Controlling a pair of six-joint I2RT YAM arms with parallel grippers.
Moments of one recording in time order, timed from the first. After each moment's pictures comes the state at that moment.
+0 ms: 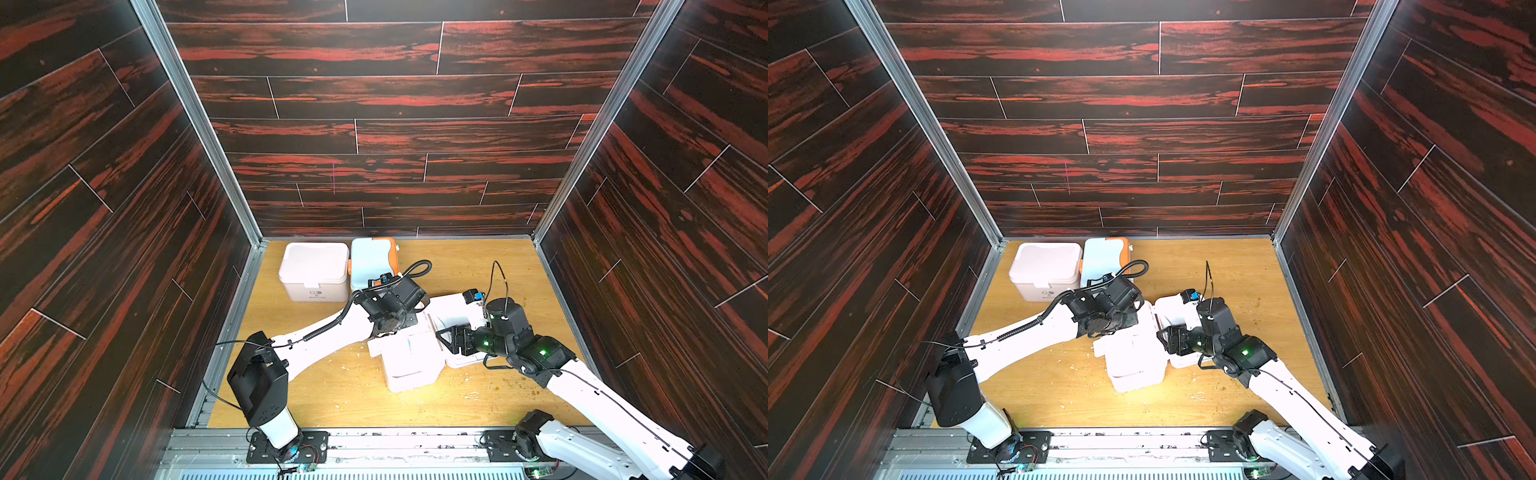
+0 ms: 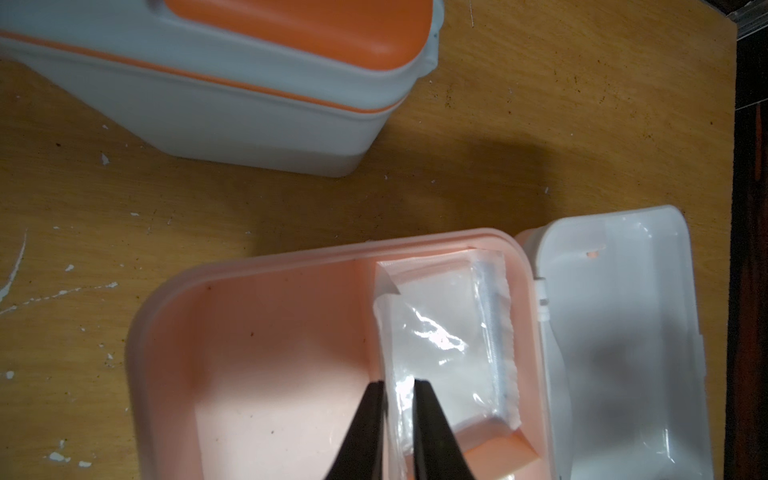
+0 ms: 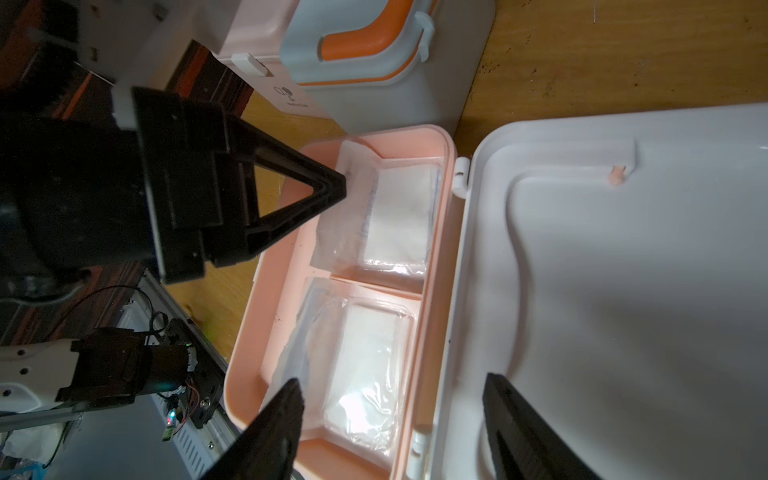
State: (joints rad) left arm -0.87 1.67 1.37 -0.72 -0.21 -1.01; right arm 0.62 0.93 0.76 -0.51 -0.27 0.41
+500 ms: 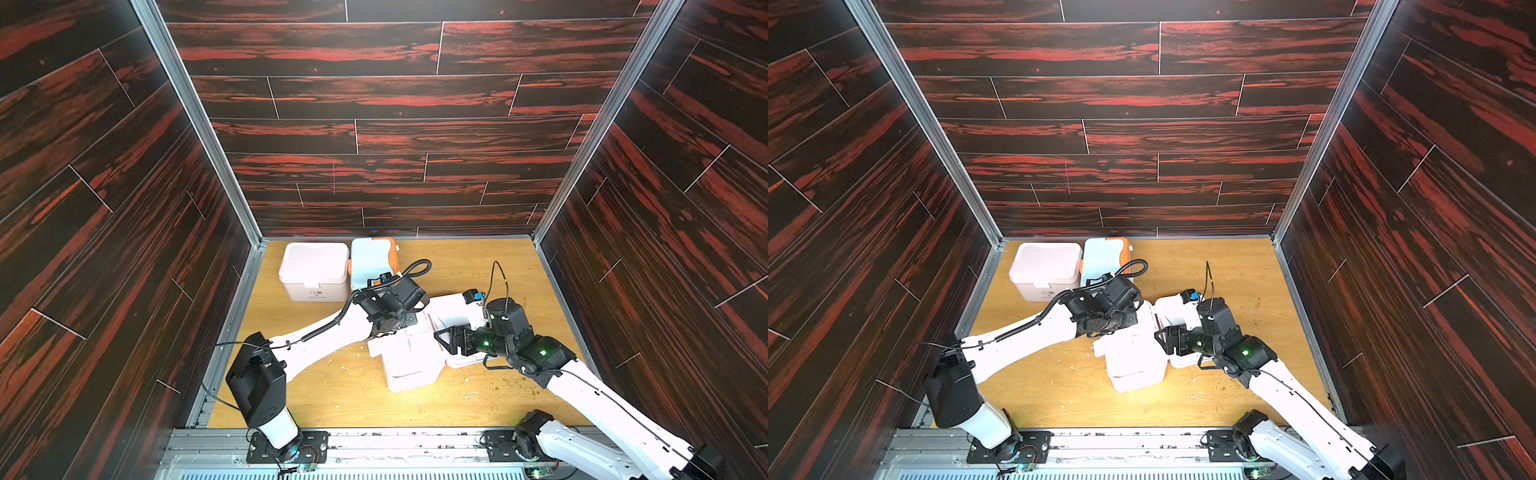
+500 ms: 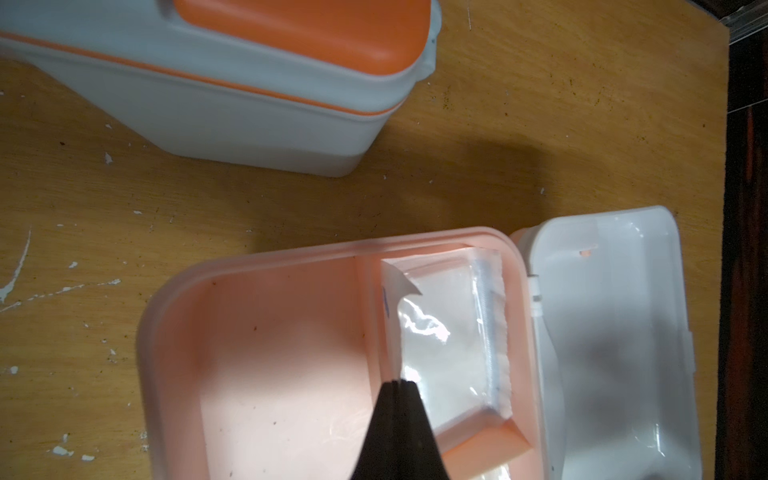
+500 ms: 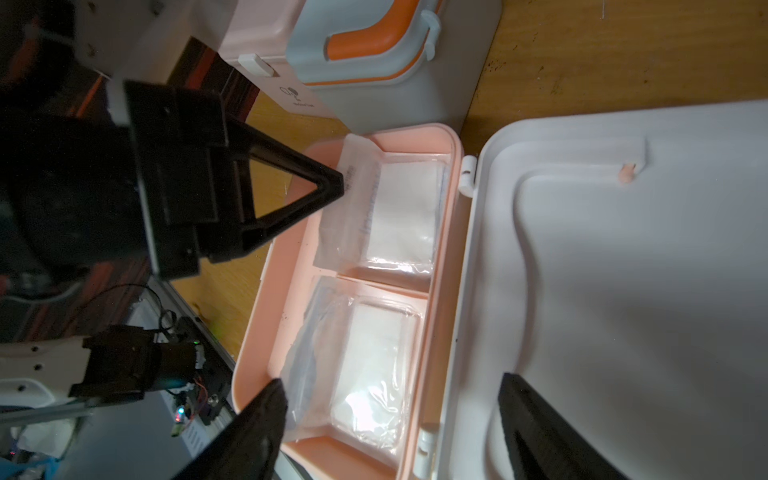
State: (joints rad) left arm -0.87 1.63 1.37 -0.73 -0.21 -1.01; right arm 0.62 0.92 0.76 -0.50 -0.28 0.42
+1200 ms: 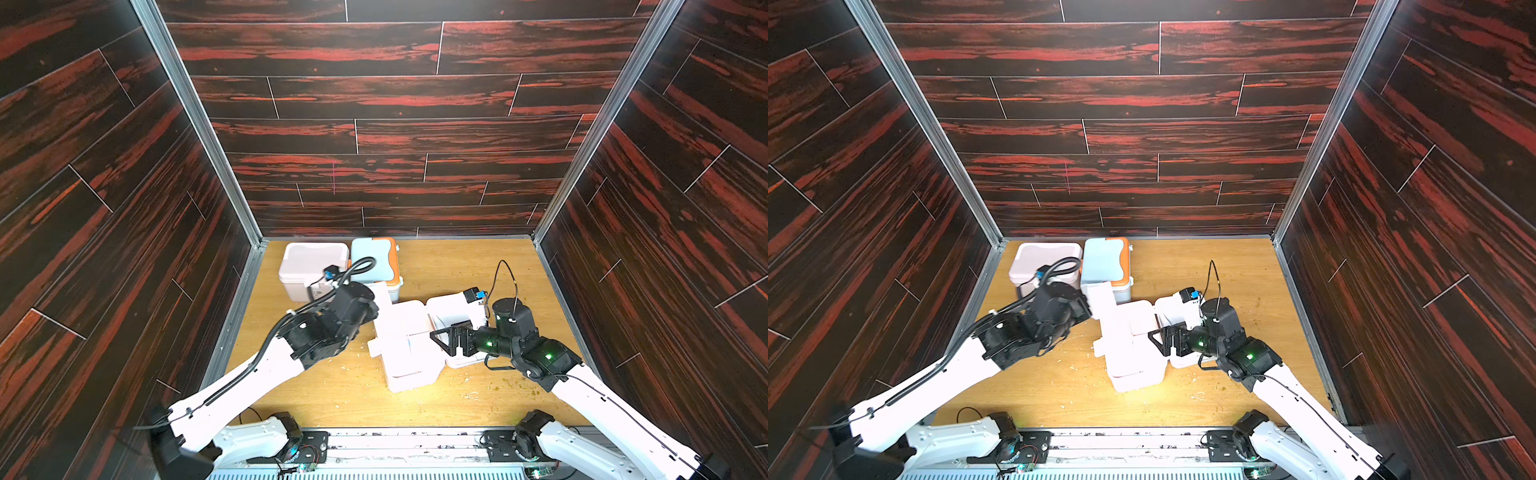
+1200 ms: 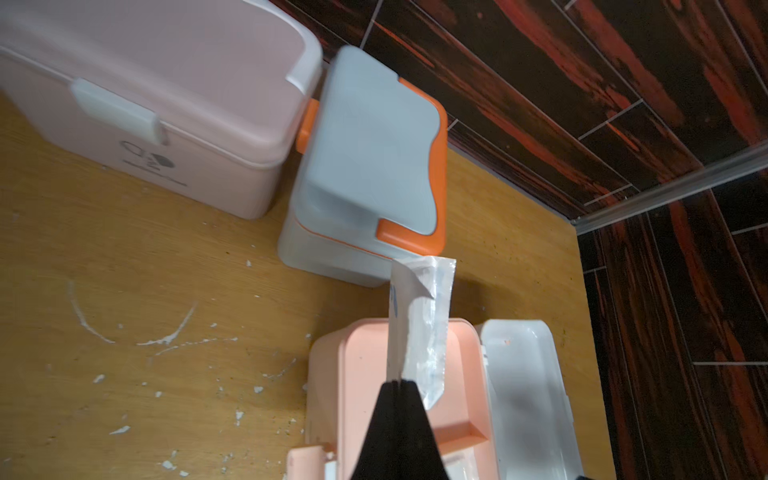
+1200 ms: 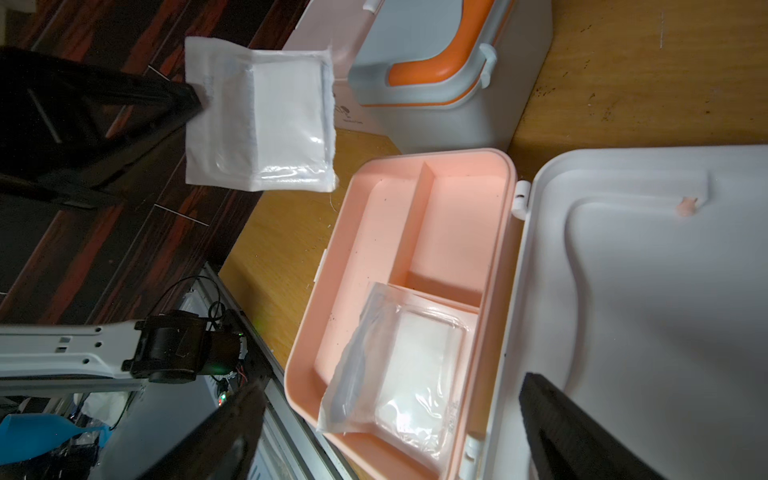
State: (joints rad) left arm -0.79 1.10 1.10 -0.67 -0.46 -1.03; right arm 0.62 0.89 0.76 -0.45 -0.38 0.43
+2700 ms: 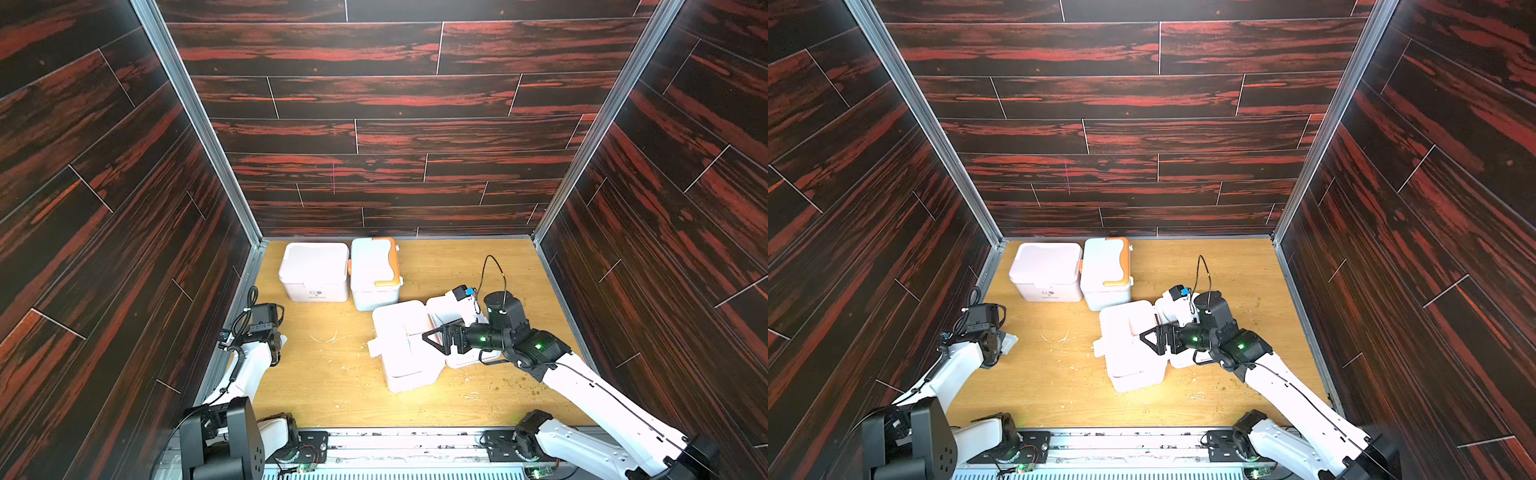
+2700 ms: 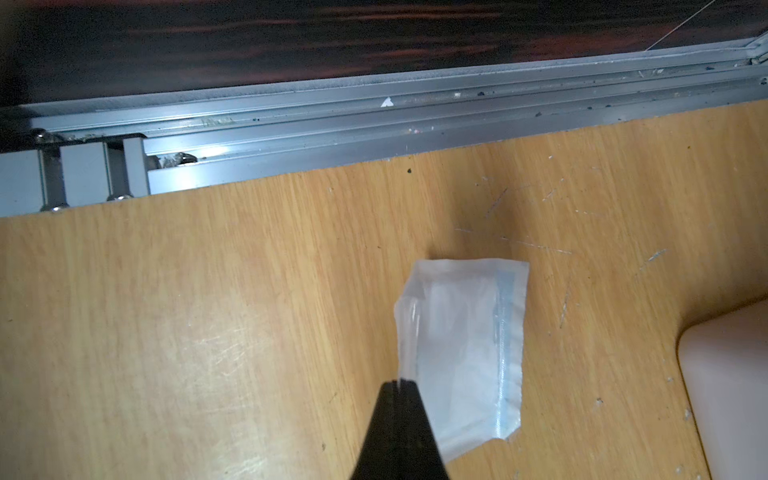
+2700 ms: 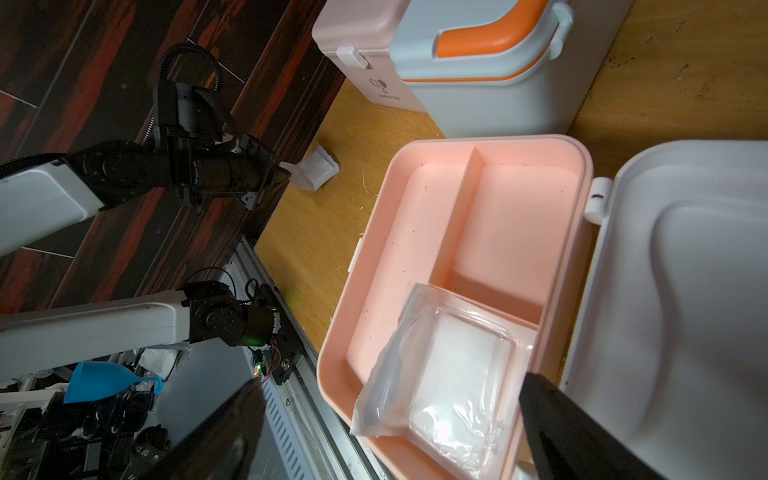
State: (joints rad) left arm 0.22 1.20 0.61 -0.51 -0.43 -1.11; right arm 0.62 0.98 0.80 -0.43 -0.51 0.42
